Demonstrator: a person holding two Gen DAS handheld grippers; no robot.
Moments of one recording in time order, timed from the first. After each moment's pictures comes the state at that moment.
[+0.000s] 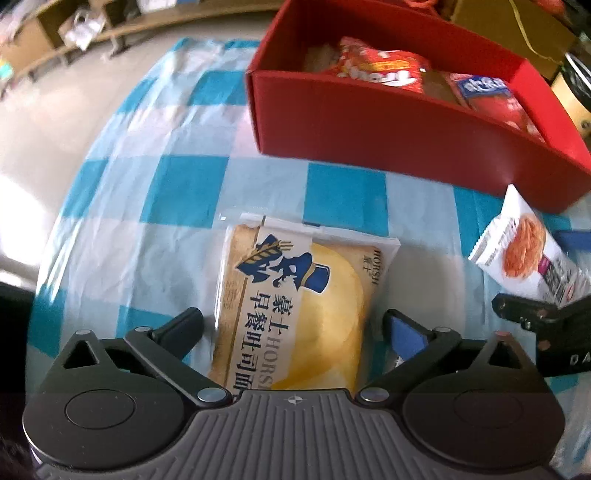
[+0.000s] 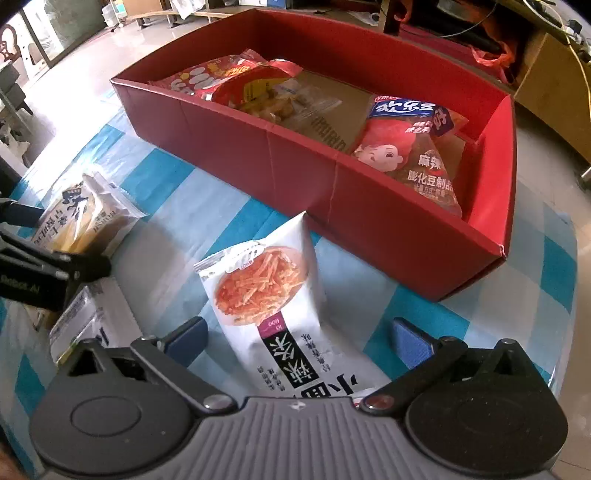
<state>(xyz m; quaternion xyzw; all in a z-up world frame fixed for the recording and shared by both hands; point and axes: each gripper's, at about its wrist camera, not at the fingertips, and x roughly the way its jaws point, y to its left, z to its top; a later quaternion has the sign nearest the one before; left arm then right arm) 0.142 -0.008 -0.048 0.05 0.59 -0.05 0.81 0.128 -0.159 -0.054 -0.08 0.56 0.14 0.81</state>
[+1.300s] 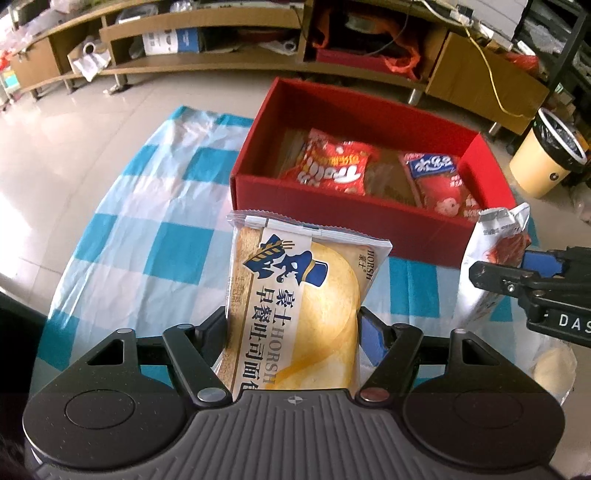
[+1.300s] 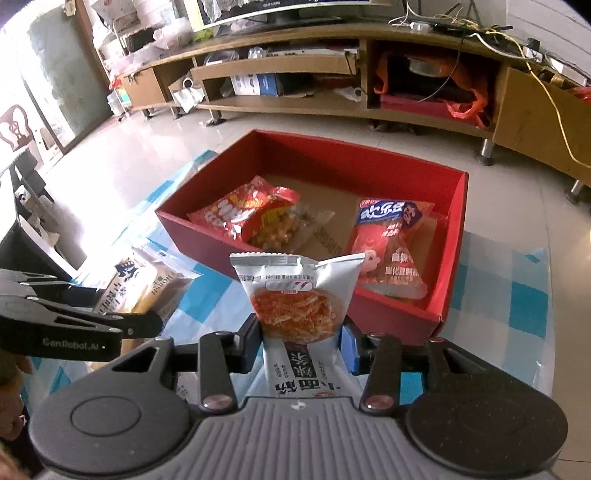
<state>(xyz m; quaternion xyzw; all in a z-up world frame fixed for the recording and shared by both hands) 0.128 -0.018 0.014 0.00 0.52 -0.06 0.85 0.117 -0.176 0.025 0.02 0.46 0.14 0.88</state>
